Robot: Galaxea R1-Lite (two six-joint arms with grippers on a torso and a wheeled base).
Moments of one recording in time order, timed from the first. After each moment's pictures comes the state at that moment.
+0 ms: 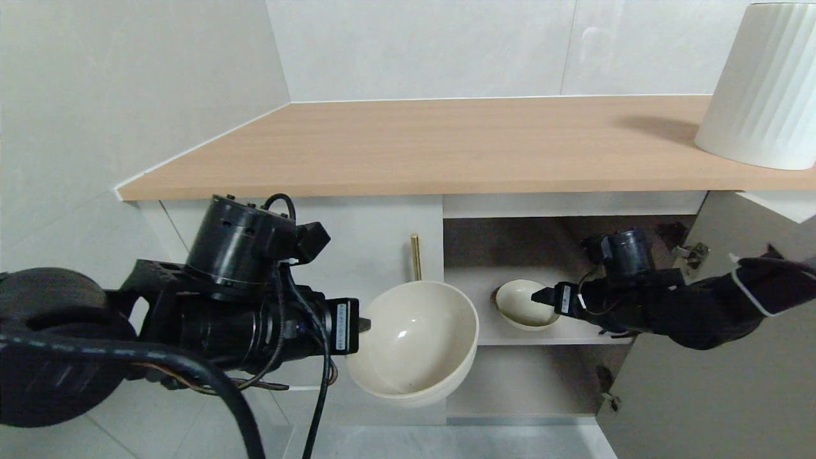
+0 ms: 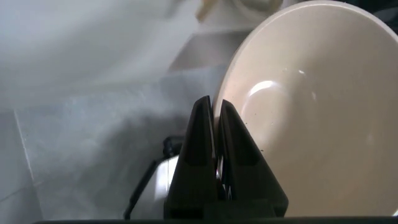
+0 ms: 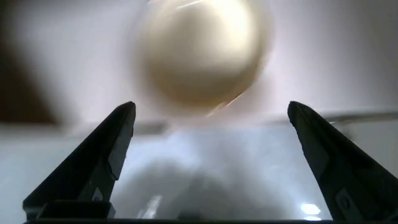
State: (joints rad) left arm -0.58 1.62 -0.92 -0.01 -0.02 -0.46; right arm 0.35 2.01 -0.97 -0.40 -0.05 0.44
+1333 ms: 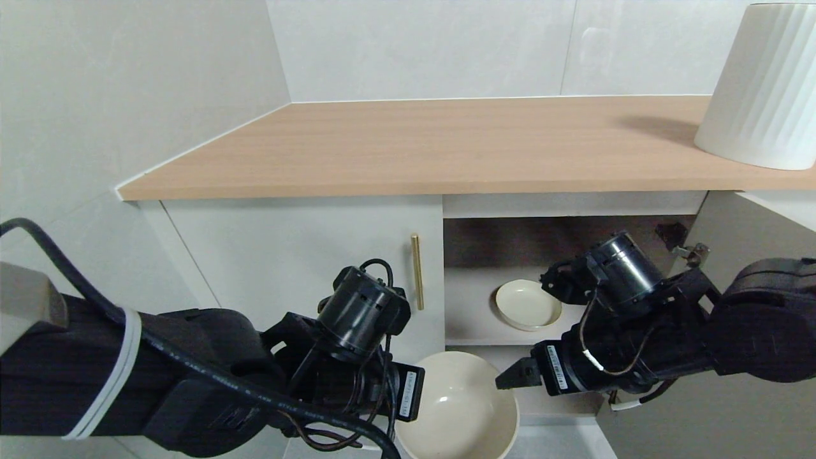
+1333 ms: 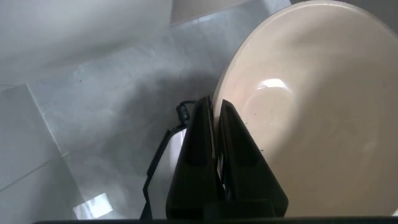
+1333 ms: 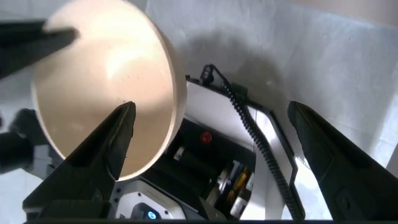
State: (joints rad) left arm -0.77 1.84 -0.93 -0.02 0.10 -0.43; right arm 0.65 1.76 -1.00 0.14 0.16 0.43
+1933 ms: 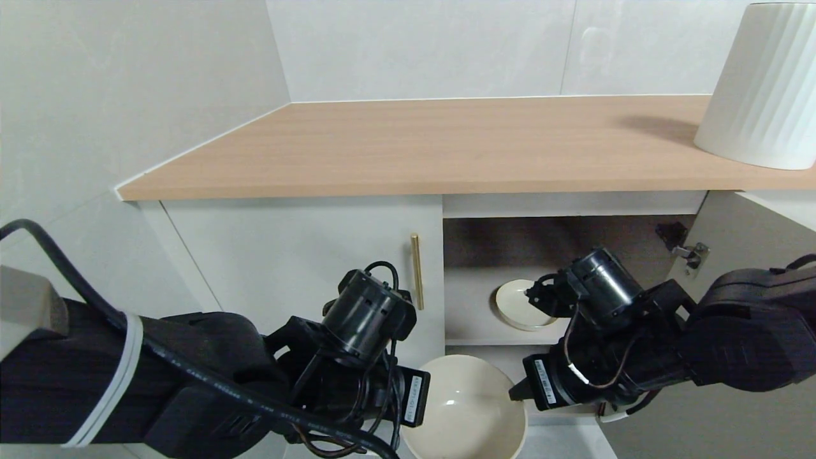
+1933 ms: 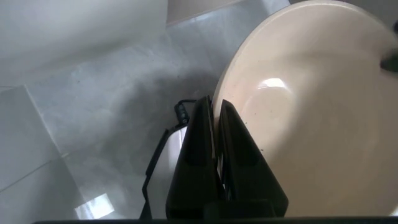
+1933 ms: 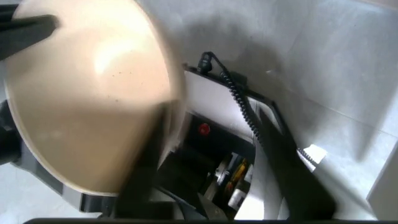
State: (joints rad) left arm -0.78 1.84 -0.92 -0.02 0.10 -0.44; right arm 0.67 1.81 -0.99 0.14 0.16 0.43
